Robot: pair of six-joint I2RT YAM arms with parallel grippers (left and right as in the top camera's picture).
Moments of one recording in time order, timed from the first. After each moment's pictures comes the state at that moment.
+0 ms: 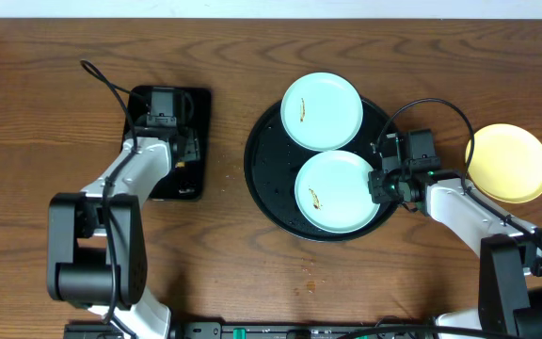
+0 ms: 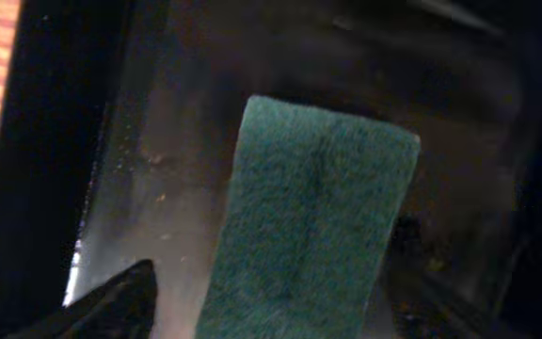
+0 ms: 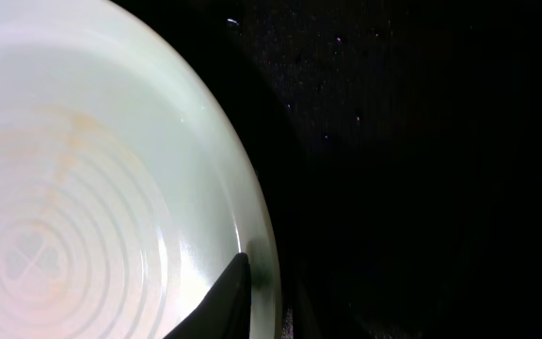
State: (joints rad) left arm -0.05 1.81 1.05 -0.39 -0.25 -0.16; right arm 0.17 1.64 0.76 -0.29 -0.16 0.02
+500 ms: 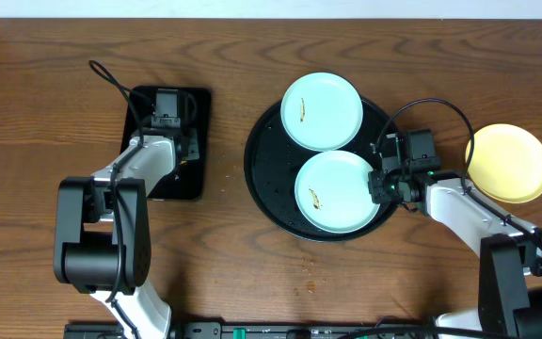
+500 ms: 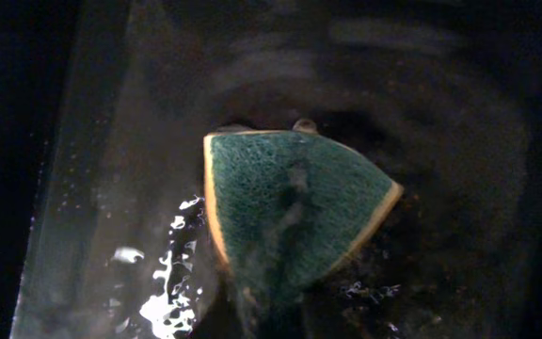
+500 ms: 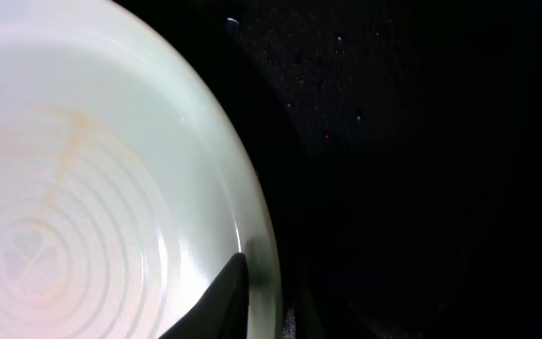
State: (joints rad) left arm -0.05 1.88 1.05 -0.31 -0.24 -0.14; right arm 0.17 1.64 0.76 -0.29 -0.16 0.02
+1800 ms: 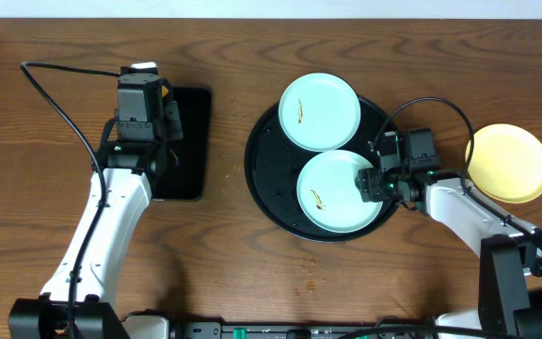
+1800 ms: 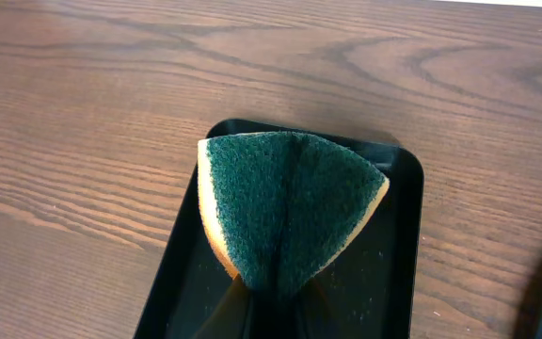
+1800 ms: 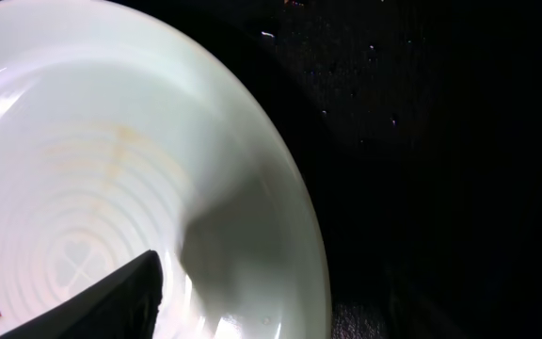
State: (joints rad) left arm -0.05 1.43 1.04 -0.34 -0.24 -0.11; right arm 0.17 1.64 0.76 -0.27 -0.19 0.02
